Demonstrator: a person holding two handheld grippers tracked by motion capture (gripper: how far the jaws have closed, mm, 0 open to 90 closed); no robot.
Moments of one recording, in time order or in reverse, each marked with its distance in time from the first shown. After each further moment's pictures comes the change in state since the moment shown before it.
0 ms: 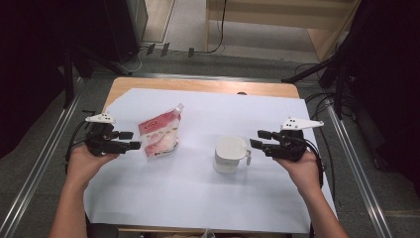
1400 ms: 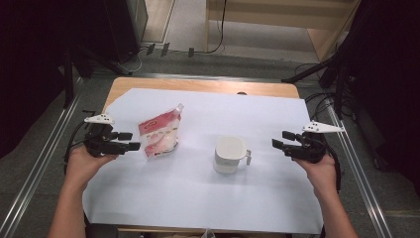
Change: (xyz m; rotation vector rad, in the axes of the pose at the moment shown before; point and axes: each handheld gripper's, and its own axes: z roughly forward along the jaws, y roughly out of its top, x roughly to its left) left arm 0.001 -0.003 -0.002 0.003 -0.007 -0.009; right arm -0.049 -0.036 -0.026 0.015 -0.156 0.097
